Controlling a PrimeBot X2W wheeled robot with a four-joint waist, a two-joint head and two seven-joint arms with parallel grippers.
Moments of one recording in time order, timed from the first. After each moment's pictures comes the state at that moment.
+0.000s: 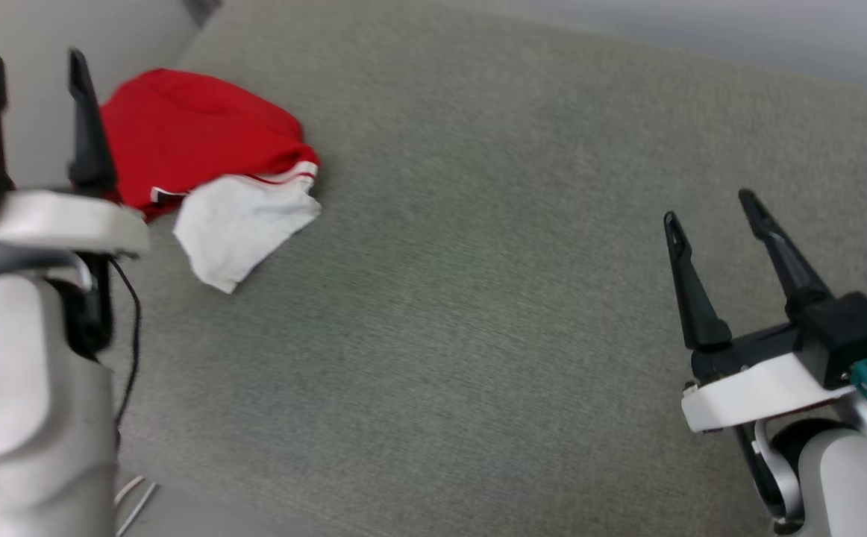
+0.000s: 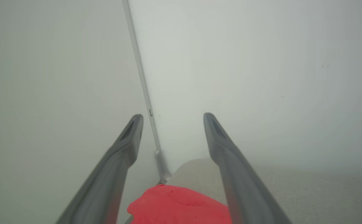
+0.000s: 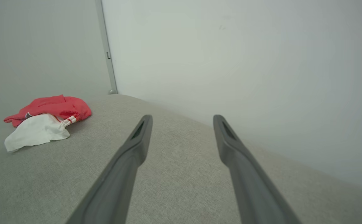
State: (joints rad) left arm -0.60 0.21 0.15 0.31 -0.12 -0.07 -0.25; right arm -0.19 -0.08 0.09 -0.16 -0.04 0.13 -0.03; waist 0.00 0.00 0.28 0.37
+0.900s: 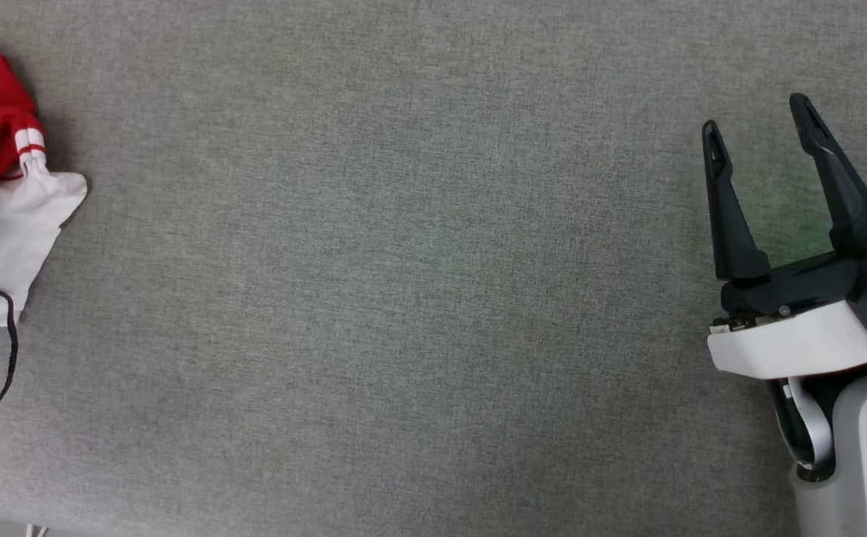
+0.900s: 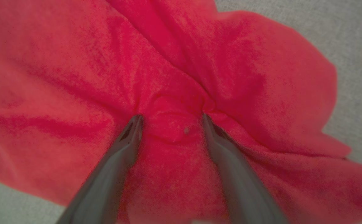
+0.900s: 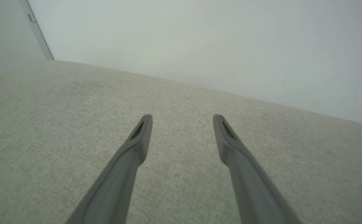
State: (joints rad) left arm -0.93 0.52 0.20 0.82 -0.40 -0.12 0.59; right arm -0.33 -0.10 0.08 -0.21 -0.03 0.13 -0.05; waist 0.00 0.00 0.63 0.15
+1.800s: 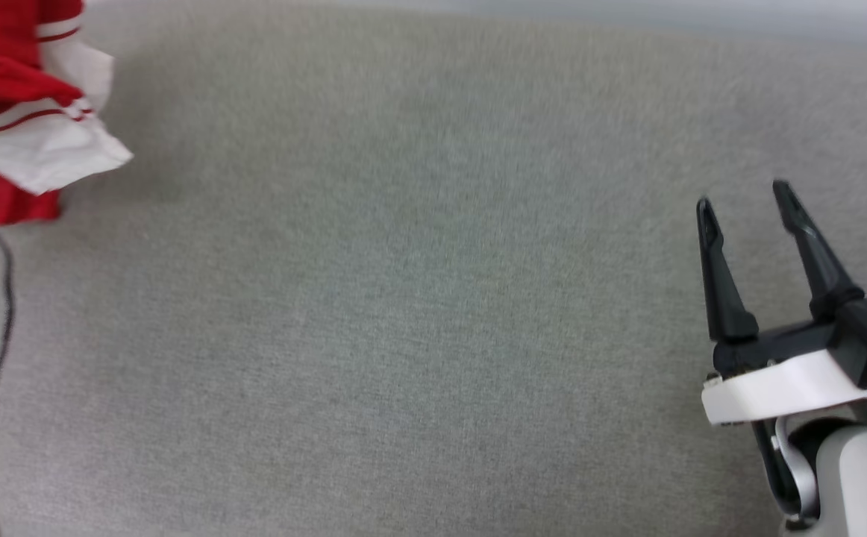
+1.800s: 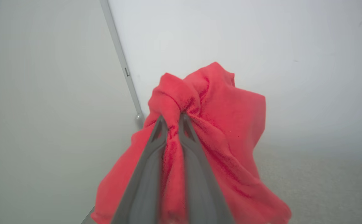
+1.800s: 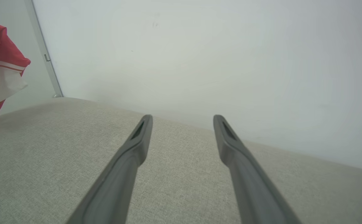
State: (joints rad) left arm -0.99 0.50 0.08 0.86 -0.29 -0.12 -0.06; right arm -0.21 -0.06 0.03 -0.14 -0.01 0.13 -0.08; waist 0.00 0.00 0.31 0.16
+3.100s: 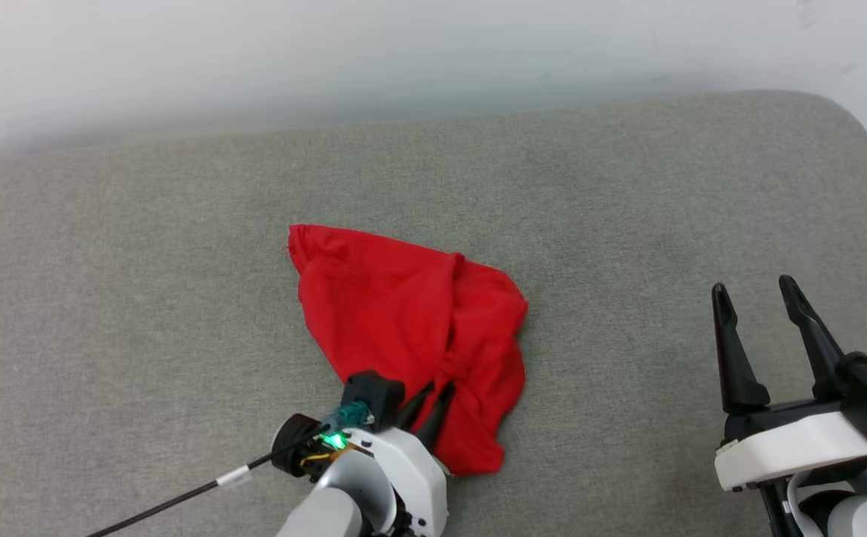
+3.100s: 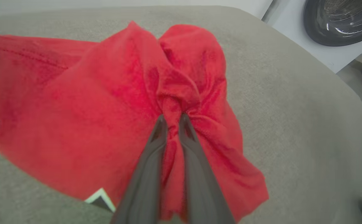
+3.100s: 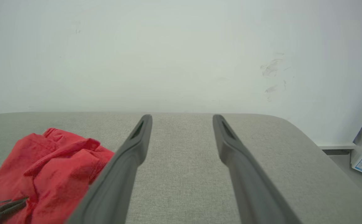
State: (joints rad) left arm -0.28 0.05 -0.46 0.45 -0.33 -0.12 -0.01; right arm -0.03 -0.05 -0.03 -0.13 0.08 0.13 -0.05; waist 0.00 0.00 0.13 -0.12
